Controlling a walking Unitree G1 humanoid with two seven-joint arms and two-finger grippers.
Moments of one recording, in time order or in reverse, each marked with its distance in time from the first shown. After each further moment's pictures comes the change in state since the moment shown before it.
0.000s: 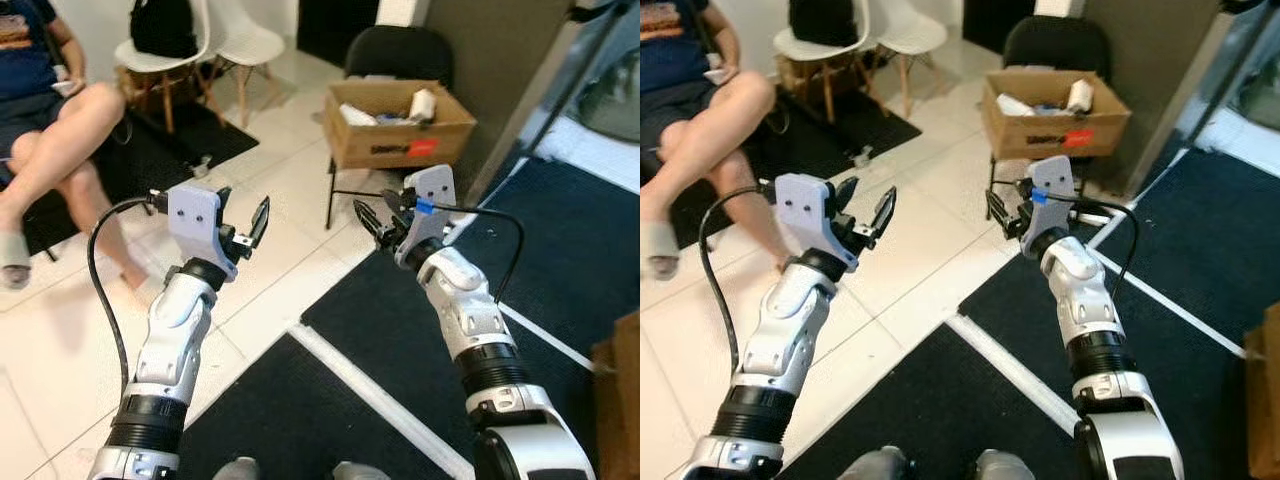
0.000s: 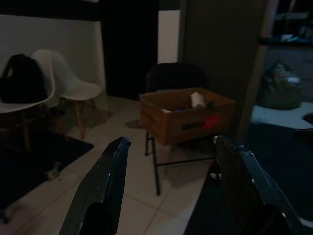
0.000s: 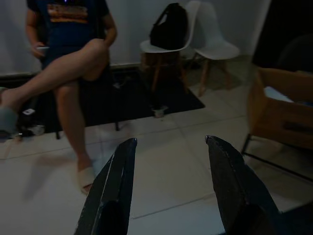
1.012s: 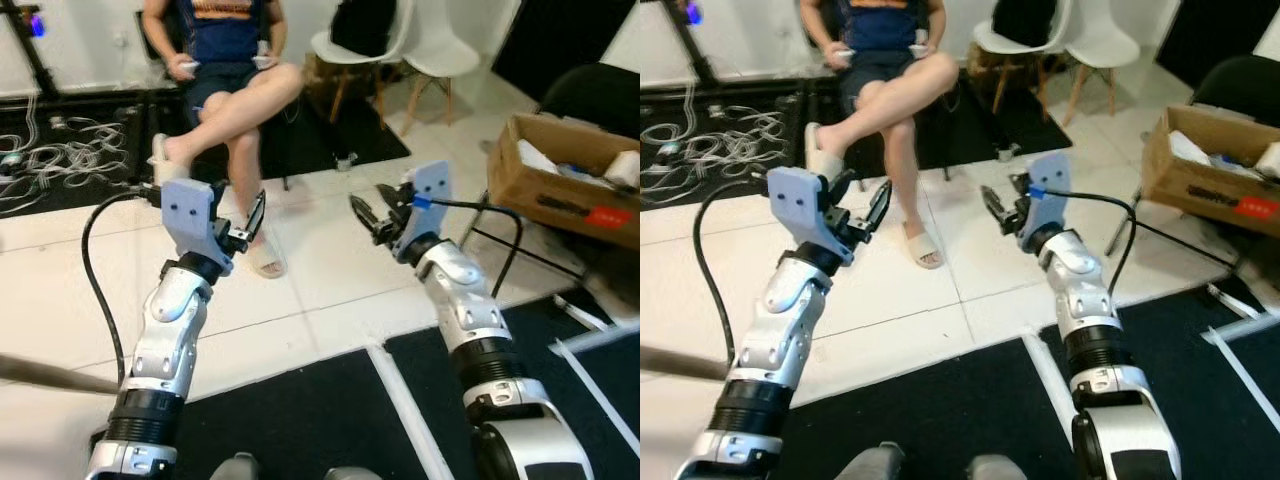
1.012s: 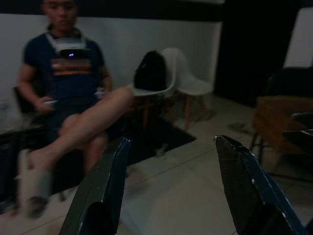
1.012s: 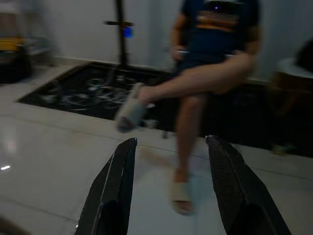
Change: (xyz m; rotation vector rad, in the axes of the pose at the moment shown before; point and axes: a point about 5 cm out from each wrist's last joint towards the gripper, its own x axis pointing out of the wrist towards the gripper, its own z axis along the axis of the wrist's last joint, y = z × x) left arm 0.001 0.001 0.000 -0.006 -0.005 -0.011; right arm 0.002 0.003 0.001 0.002 -0.005 0.030
